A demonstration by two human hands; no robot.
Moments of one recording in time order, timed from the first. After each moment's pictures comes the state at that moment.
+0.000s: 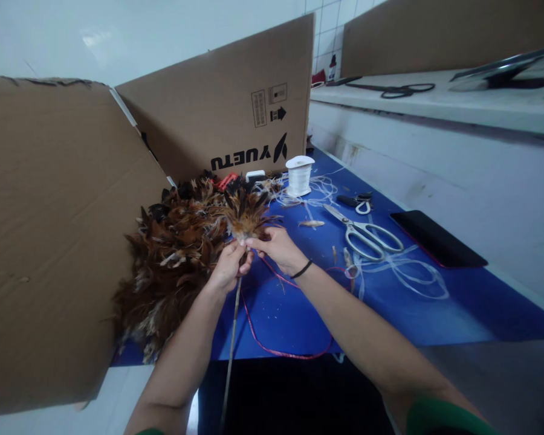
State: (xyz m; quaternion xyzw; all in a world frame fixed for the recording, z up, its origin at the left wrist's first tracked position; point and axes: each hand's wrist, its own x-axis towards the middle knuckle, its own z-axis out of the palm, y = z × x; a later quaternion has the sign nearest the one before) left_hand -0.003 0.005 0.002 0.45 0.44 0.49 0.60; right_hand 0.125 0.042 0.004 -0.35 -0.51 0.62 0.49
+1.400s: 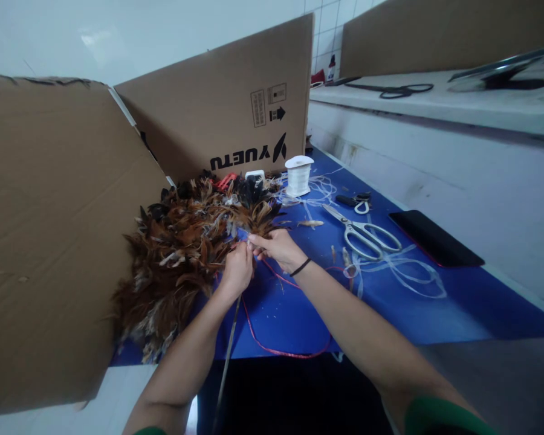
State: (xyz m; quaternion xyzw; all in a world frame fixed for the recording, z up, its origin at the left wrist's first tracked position) left_hand 0.006 0.002 -0.013 0.60 0.56 0.46 0.34; right_hand 0.127 0.046 -0.001 -0.37 -0.45 0.68 0.46
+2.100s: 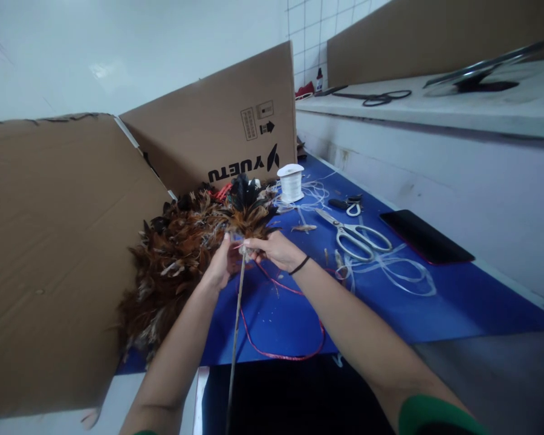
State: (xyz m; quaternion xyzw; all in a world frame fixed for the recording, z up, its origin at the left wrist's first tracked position) left_hand -0.004 0.016 0.020 0.38 0.51 0.48 0.60; right_hand 0.143 0.046 0.015 -0.28 -0.49 0.70 0.43
